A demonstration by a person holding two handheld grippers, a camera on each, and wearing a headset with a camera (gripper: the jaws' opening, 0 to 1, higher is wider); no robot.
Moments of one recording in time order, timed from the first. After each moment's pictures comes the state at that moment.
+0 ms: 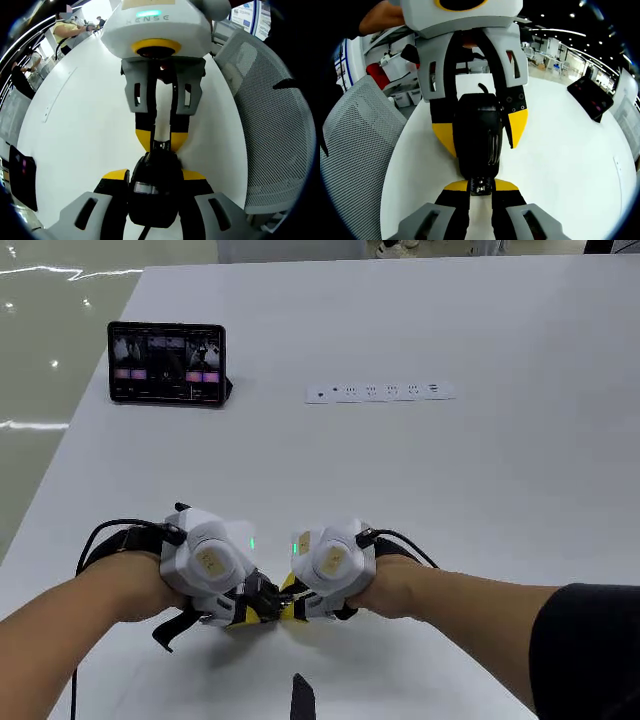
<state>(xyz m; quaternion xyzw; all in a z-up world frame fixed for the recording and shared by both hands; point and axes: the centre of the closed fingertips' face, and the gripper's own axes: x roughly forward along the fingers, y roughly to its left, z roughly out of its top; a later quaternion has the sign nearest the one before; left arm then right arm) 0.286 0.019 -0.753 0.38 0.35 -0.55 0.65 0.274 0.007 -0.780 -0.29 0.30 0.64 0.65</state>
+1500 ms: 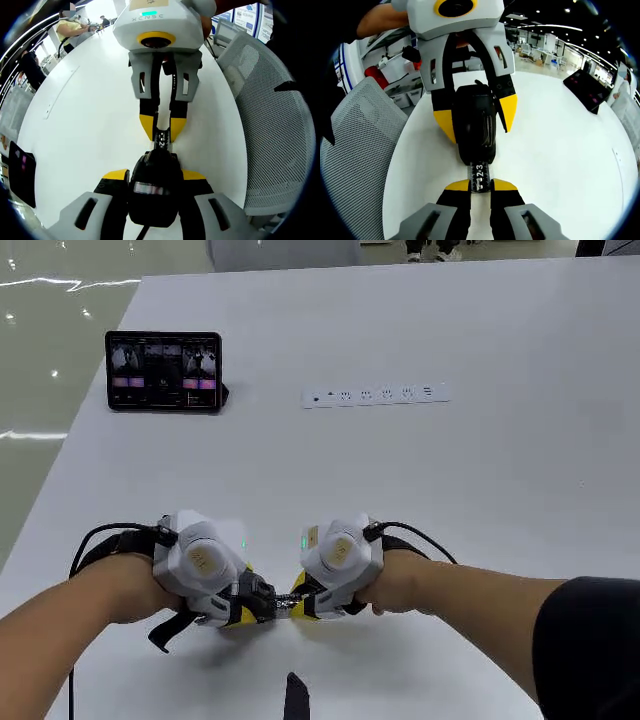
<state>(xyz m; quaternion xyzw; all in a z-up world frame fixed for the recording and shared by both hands) 0.287 0.021 -0.752 0.37 0.36 -0.54 0.66 0.278 -0.013 -0.781 -0.28 0.31 0.64 0.65</state>
